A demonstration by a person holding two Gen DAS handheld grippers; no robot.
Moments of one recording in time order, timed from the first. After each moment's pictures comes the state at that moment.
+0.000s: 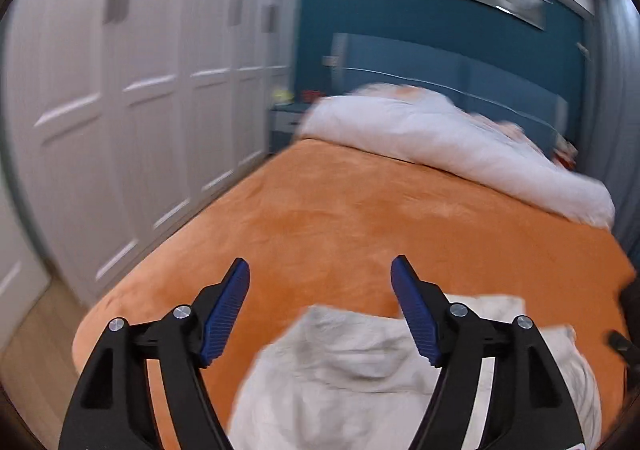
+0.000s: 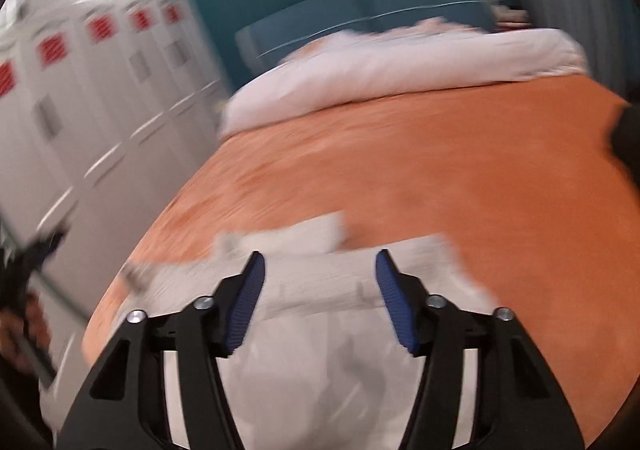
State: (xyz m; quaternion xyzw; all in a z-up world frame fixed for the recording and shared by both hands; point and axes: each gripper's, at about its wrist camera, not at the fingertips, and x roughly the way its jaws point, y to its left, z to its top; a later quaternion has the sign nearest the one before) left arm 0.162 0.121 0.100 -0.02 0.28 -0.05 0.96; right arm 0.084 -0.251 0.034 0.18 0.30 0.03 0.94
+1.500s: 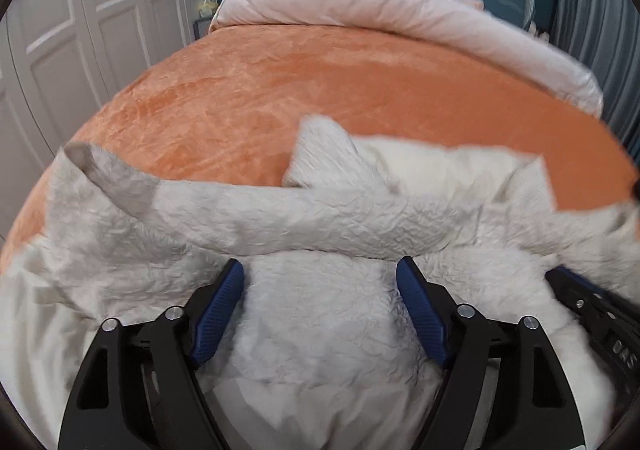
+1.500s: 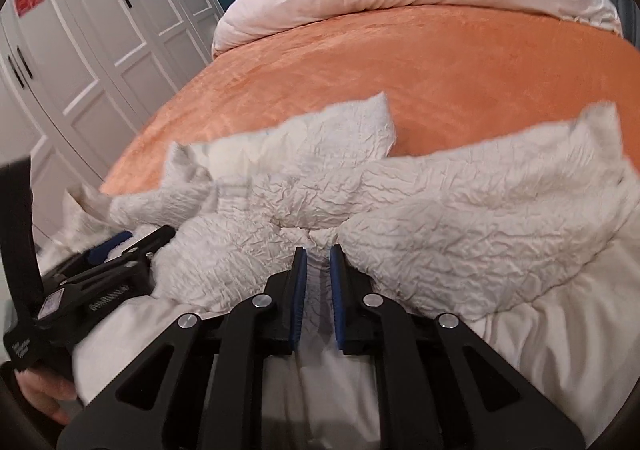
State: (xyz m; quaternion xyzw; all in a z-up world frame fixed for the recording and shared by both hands) left arm 0.231 0.018 -0.065 0.02 0.43 -0.11 0.90; right arm 0.178 -0.230 -0.084 0.19 0.41 0.03 0.89
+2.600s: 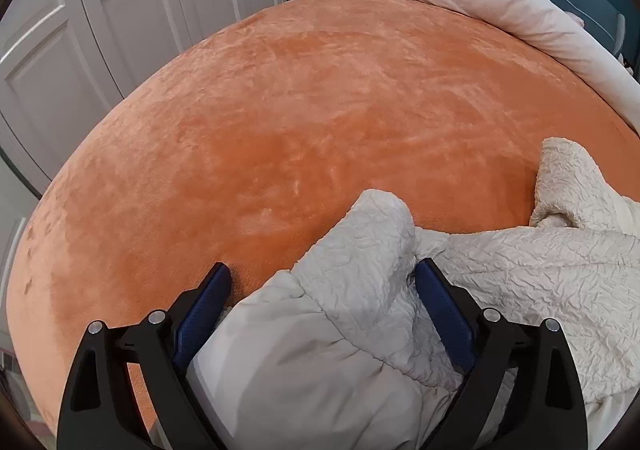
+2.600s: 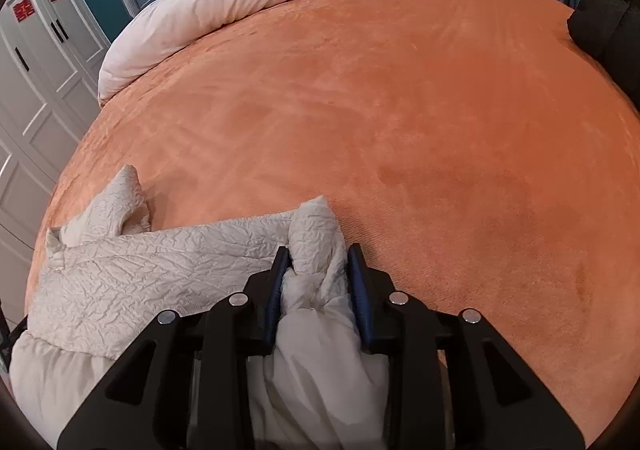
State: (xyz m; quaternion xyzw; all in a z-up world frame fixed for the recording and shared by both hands) left arm 0.285 0.128 -0.109 0.00 0.48 0.04 0.88; right arm 0.167 -0.364 -0.109 0.23 0.43 -0.15 0.86
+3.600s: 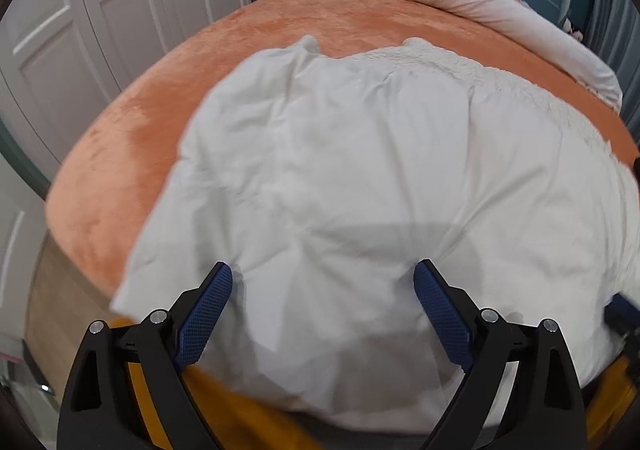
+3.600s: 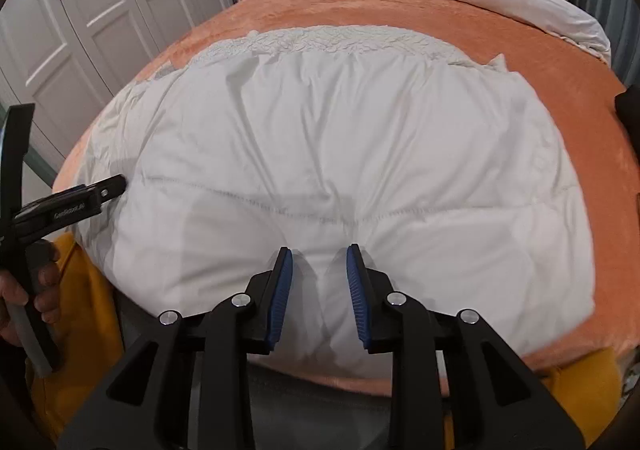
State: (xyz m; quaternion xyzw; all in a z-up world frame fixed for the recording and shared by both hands) left arm 0.065 0.117 -0.060 0.03 0.49 -0.03 0.87; right arm -0.006 -0.156 -0.054 0.07 0.48 0.02 0.87
